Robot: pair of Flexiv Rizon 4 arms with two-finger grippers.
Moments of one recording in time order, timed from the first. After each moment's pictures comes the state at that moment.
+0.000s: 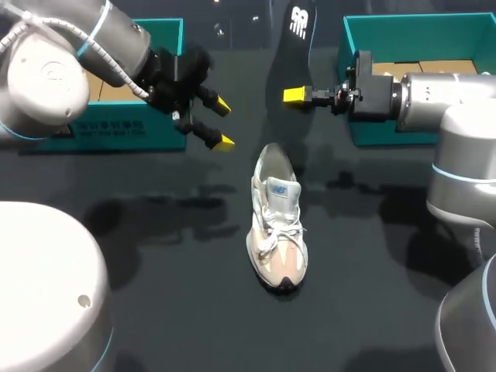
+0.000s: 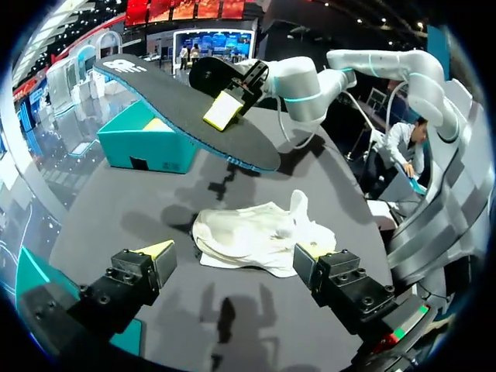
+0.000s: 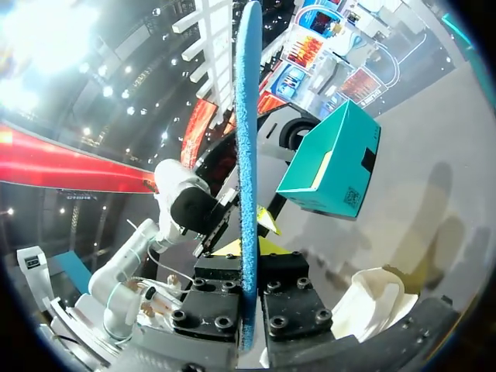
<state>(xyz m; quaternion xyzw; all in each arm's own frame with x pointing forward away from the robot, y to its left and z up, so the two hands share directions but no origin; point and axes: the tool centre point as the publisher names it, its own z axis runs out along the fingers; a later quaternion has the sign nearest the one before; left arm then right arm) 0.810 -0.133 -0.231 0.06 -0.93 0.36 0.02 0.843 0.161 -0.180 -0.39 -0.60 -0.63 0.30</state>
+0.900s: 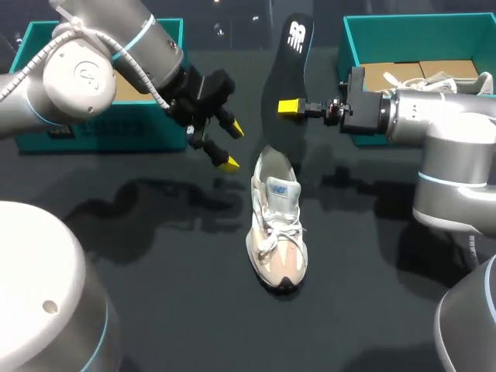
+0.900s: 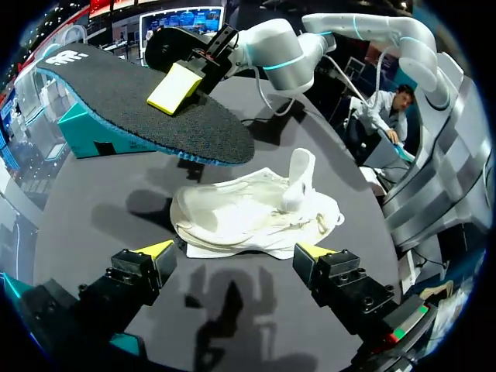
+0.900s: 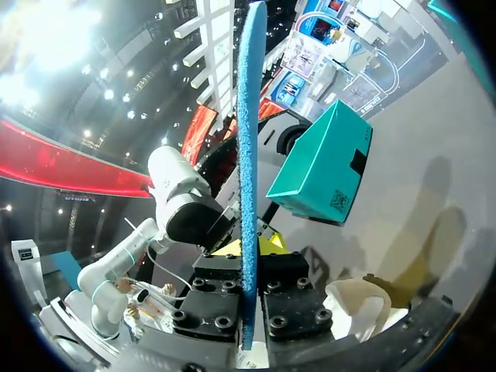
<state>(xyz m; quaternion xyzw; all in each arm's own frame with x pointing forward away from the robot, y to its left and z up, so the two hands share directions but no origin) 0.809 -0.147 -0.286 -0.02 -0.95 0.31 0.08 0.858 0.167 -0.219 -0.40 -0.59 -0.65 0.29</state>
